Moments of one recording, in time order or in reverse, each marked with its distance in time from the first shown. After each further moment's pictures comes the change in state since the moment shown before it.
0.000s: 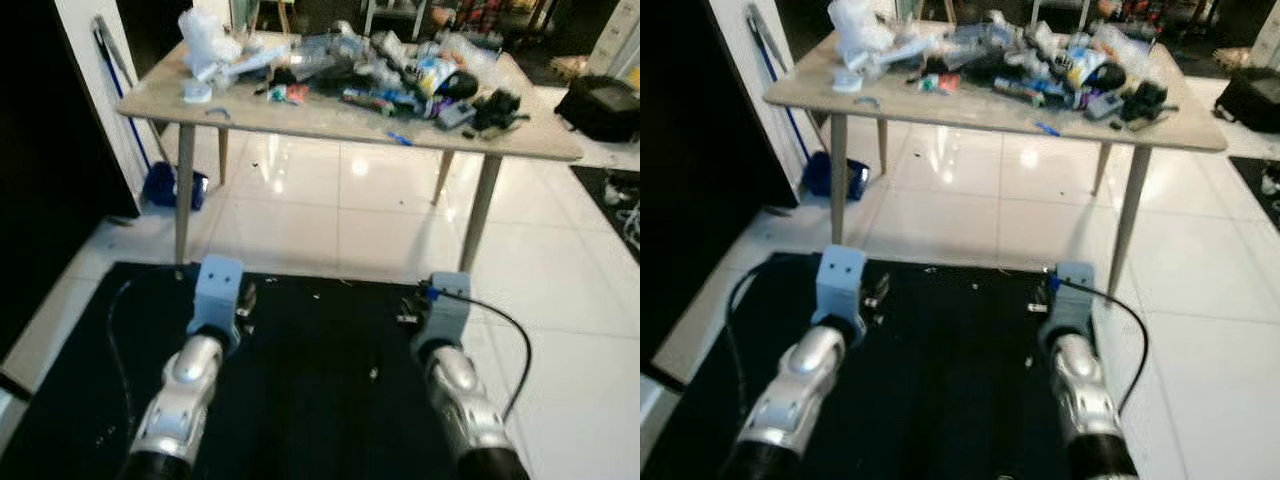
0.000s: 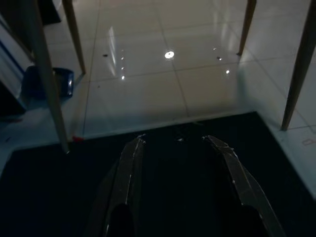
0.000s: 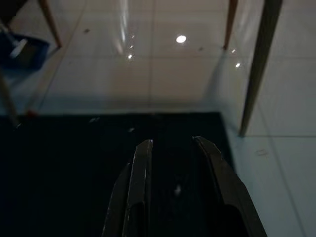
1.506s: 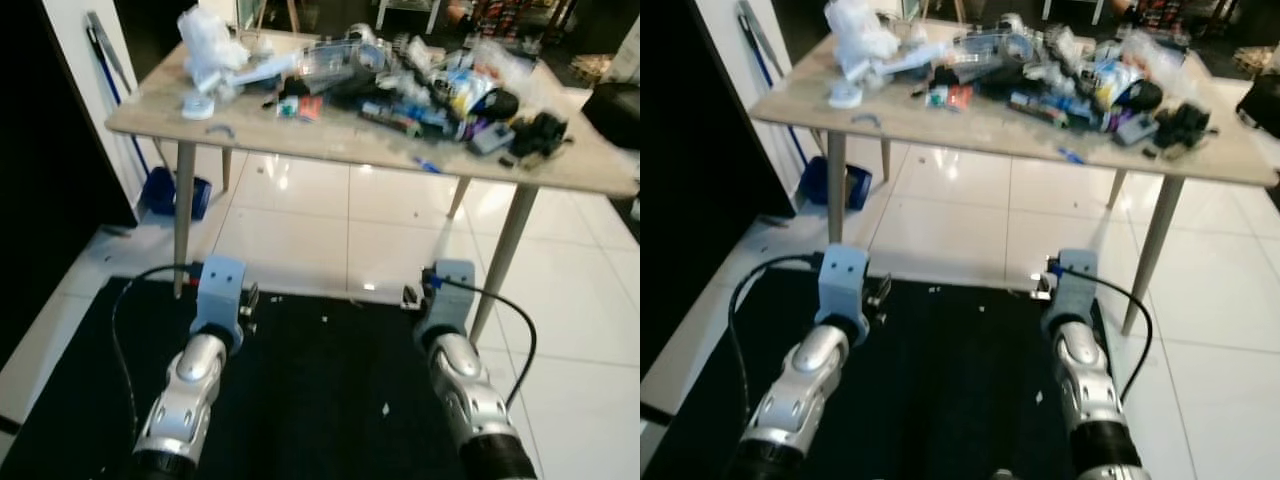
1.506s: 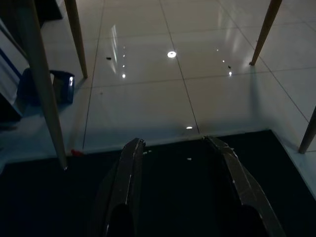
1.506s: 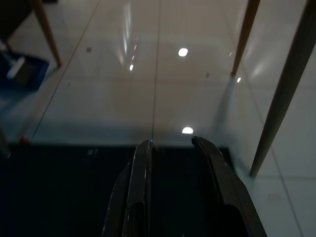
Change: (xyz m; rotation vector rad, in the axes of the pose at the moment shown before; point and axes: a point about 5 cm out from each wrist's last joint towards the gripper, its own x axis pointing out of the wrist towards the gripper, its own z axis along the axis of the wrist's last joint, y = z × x) left arm 0.001 -0.003 0.003 -0.018 -0.011 0.002; right arm 0.008 -0.004 0.024 -0.021 -0.075 -0.004
